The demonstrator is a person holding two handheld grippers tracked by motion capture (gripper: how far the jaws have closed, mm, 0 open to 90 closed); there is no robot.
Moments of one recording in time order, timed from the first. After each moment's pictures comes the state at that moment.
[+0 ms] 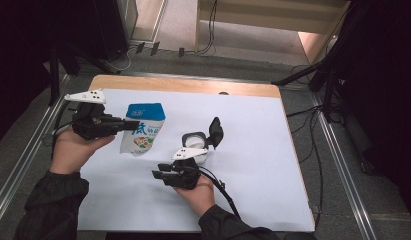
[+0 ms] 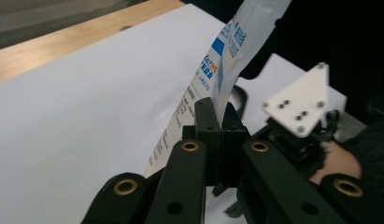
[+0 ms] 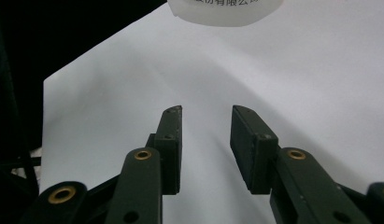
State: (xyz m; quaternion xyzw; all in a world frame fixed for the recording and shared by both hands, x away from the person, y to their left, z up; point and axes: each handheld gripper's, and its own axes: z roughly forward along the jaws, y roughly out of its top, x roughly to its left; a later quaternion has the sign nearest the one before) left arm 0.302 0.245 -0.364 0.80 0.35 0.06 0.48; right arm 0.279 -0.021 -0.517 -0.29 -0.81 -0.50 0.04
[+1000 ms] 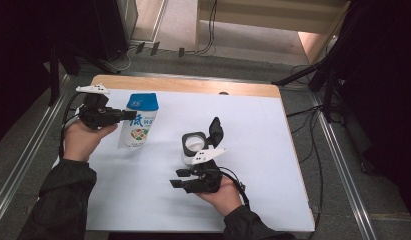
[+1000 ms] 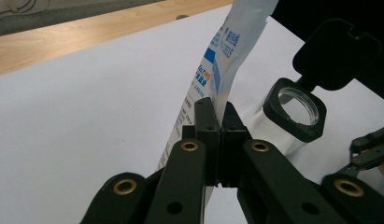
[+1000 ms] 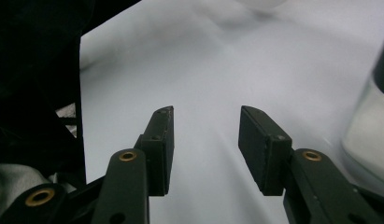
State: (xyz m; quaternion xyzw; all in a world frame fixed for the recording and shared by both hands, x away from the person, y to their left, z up) left arm 0.349 0.256 -0.399 0.77 0.42 0.07 0.47; right arm 0.270 -0.078 -0.493 -0.24 -0.85 -0.47 0.07
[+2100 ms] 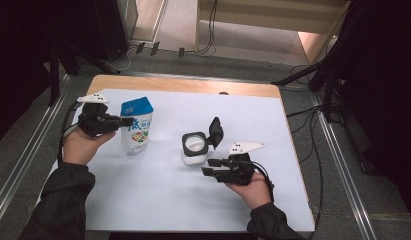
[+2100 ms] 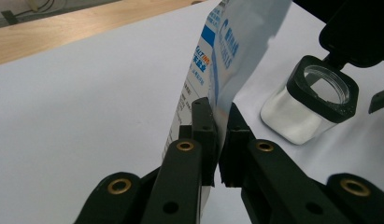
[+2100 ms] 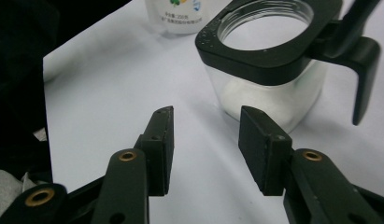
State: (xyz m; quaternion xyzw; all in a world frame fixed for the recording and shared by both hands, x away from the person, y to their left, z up) left arm 0.337 0.264 -0.419 0.78 0.43 0.10 0.45; right arm 0.291 -0.157 -0.481 -0.30 -0.82 -0.48 0.03
